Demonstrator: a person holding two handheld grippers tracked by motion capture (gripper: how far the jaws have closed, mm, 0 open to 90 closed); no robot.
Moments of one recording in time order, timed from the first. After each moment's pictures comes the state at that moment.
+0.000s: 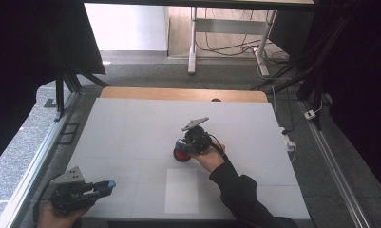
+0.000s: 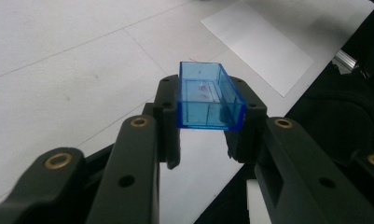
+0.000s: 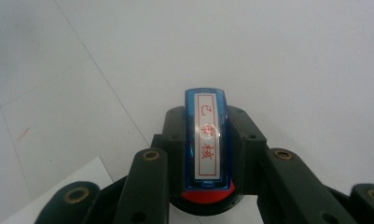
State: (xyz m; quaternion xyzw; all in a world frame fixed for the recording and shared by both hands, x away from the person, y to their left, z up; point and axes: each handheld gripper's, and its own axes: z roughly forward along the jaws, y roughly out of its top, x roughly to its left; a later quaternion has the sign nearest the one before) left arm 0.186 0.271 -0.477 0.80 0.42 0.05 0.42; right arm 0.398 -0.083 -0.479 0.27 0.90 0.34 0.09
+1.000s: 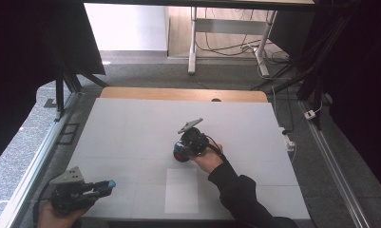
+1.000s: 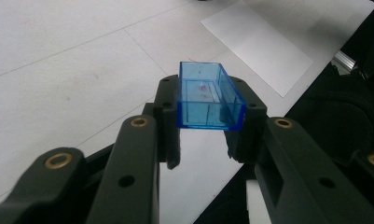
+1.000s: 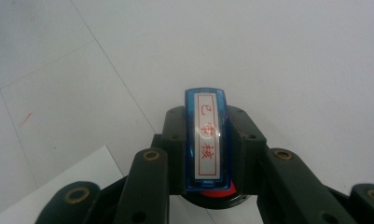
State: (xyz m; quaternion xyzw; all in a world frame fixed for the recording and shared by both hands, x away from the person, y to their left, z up) left arm 0.186 0.272 -0.478 0.80 0.42 0.05 0.43; right arm 0.394 -0.073 -0.480 0.25 0.91 0.31 0.10
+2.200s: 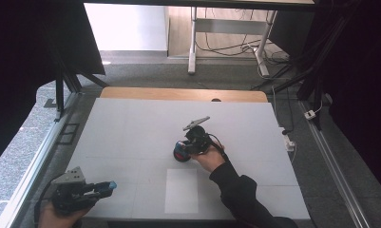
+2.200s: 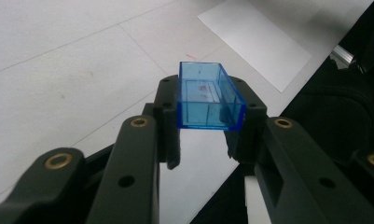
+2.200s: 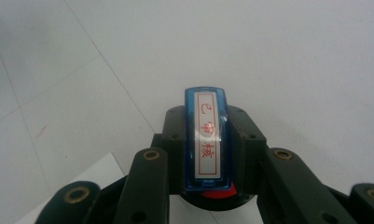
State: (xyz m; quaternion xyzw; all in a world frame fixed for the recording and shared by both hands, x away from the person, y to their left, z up) left arm 0.187 0.269 -0.478 0.81 0.42 0.04 0.42; right arm 0.403 -0.086 -0.486 0.28 0.89 0.34 0.05
